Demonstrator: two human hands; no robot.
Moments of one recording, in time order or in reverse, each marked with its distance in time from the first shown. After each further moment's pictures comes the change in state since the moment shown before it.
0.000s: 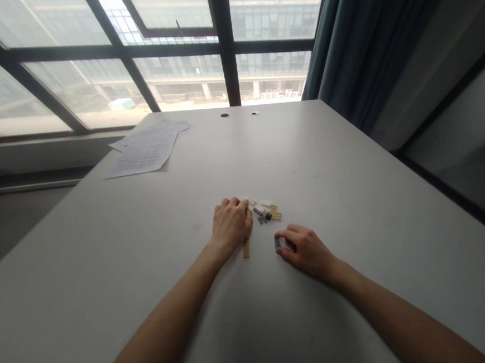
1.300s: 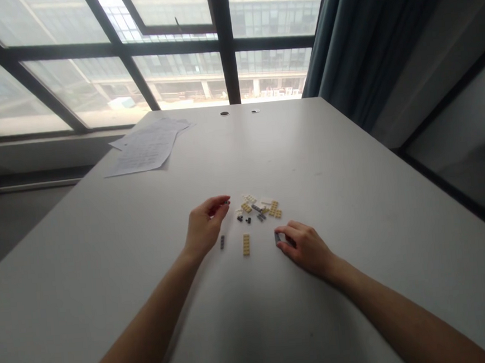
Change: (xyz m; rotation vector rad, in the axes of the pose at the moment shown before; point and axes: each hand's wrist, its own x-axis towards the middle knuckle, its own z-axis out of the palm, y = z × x) left_hand -0.019 -0.042 -0.016 -0.966 0.206 -0.310; right_hand 0.000 0.004 0.003 -0.019 0.040 0.002
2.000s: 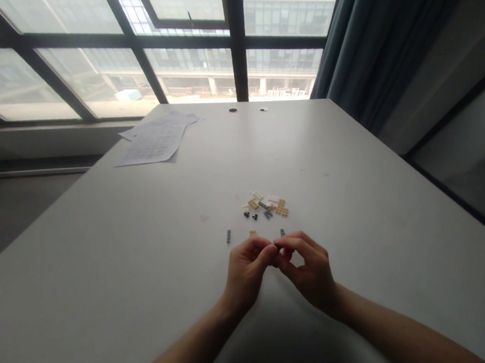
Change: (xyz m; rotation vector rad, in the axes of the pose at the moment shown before) left_hand -0.097 0.054 0.043 -0.671 -0.165 -0.314; right_hand -0.018 -0.067 0.006 0.416 0.471 -0.174
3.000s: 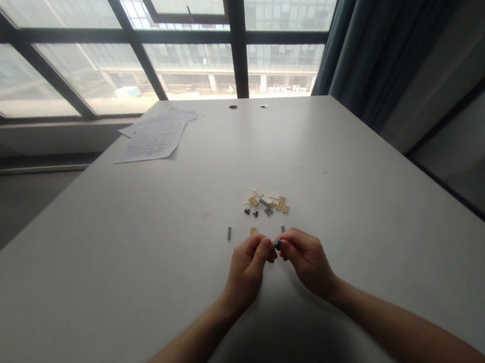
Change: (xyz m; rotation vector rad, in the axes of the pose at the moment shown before) left_hand -0.001 -0.004 -0.008 0.353 -0.067 0.171; right_hand 0.003 0.008 -0.003 0.137 -0.152 0.246
